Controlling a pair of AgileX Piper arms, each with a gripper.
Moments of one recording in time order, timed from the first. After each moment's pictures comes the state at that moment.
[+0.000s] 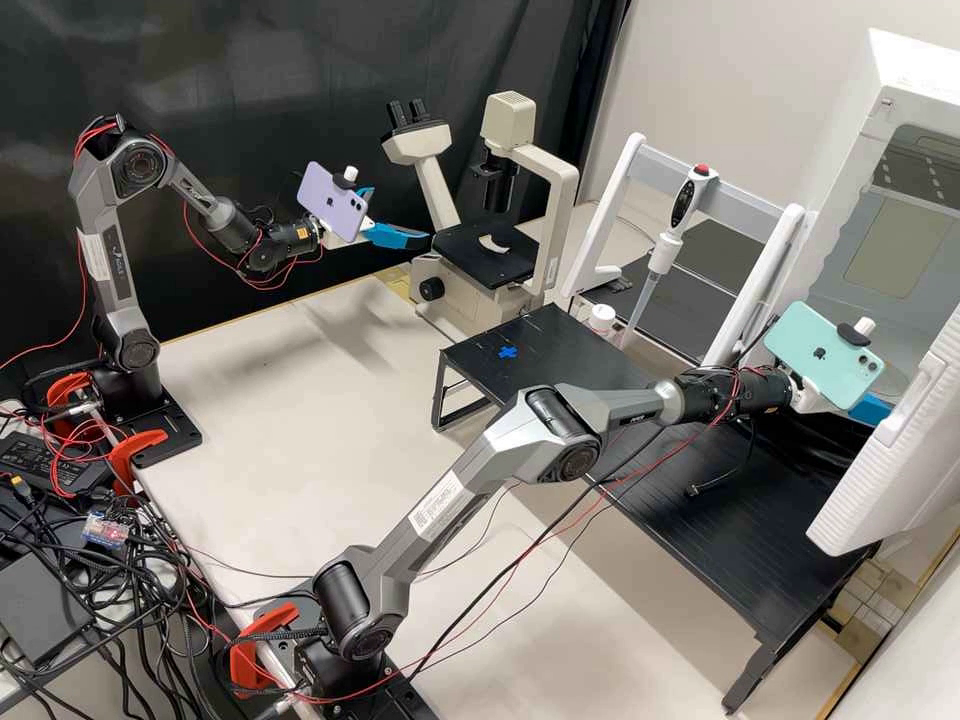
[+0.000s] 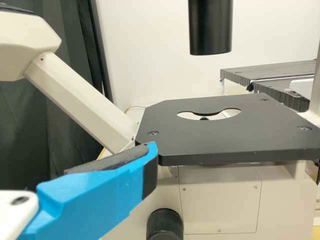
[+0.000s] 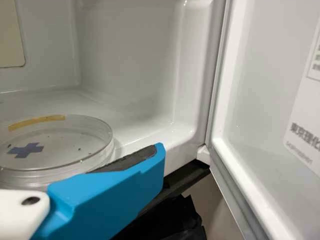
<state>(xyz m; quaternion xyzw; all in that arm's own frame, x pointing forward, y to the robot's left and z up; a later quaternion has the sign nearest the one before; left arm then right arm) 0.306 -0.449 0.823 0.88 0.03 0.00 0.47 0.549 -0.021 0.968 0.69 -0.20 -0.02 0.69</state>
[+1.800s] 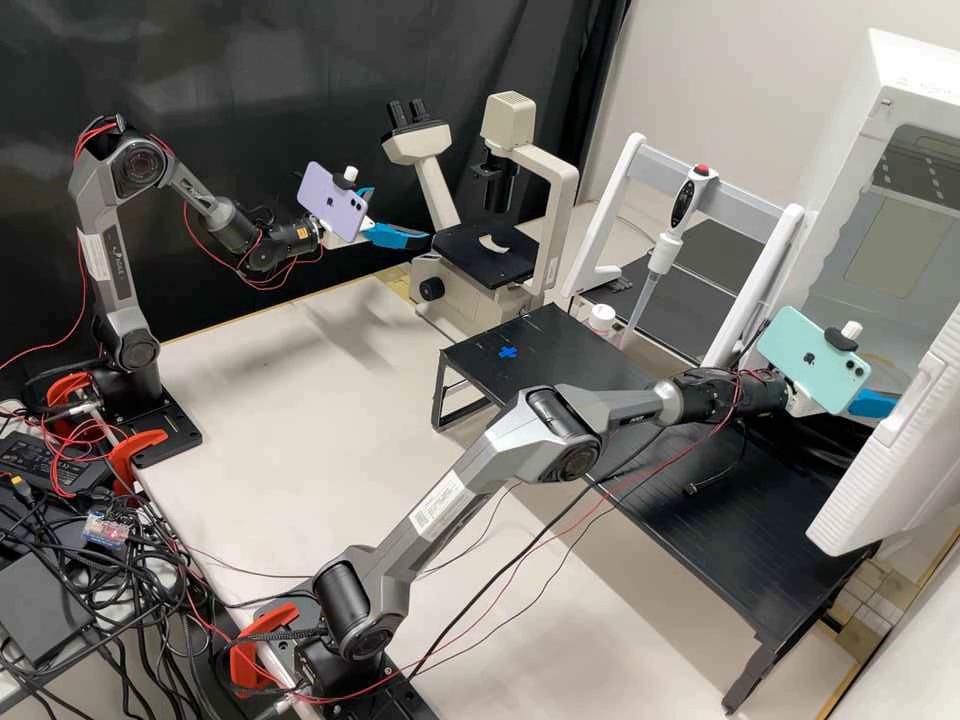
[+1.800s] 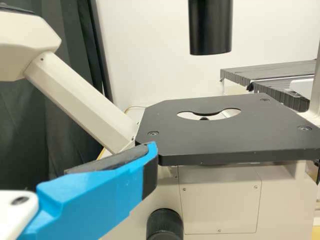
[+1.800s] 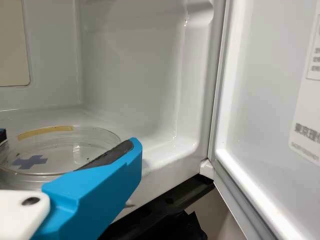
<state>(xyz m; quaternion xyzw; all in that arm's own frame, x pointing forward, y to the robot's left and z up) 0.306 -0.449 0.823 0.88 0.03 0.00 0.47 0.549 -0.027 0.958 0.70 -0.19 -0.05 0.69</state>
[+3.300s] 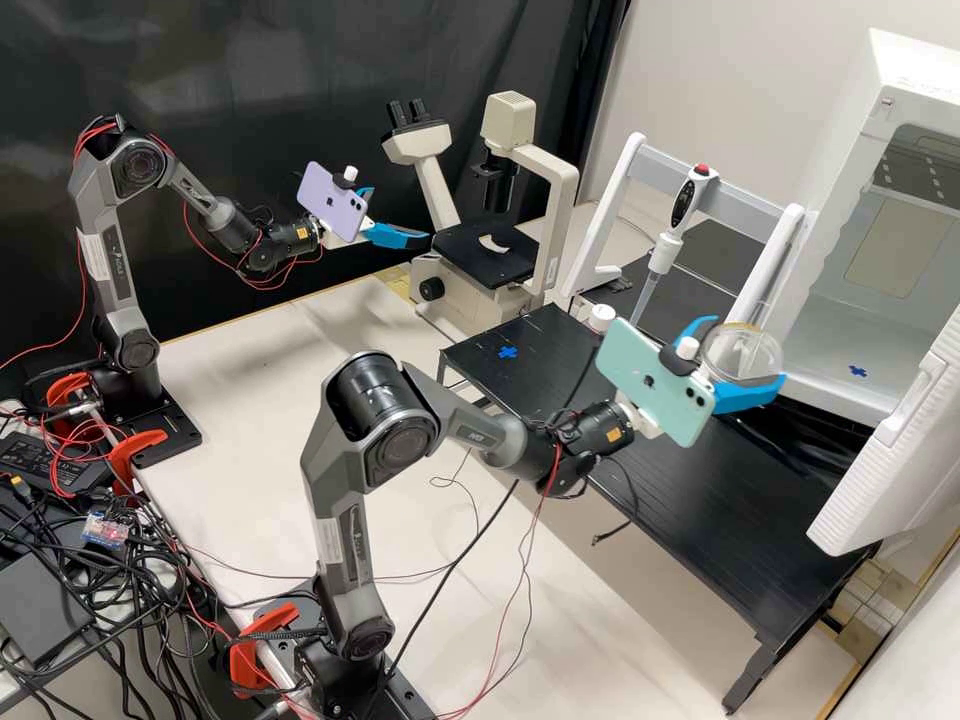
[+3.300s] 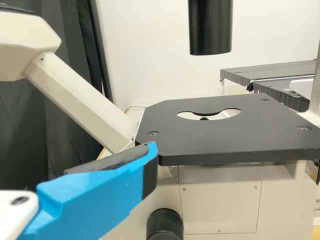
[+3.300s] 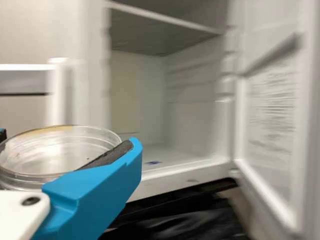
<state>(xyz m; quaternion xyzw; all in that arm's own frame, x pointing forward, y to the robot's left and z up) 0.306 -0.449 0.823 0.88 0.03 0.00 0.47 0.294 0.048 0.905 0.71 -0.06 0.14 0.69</state>
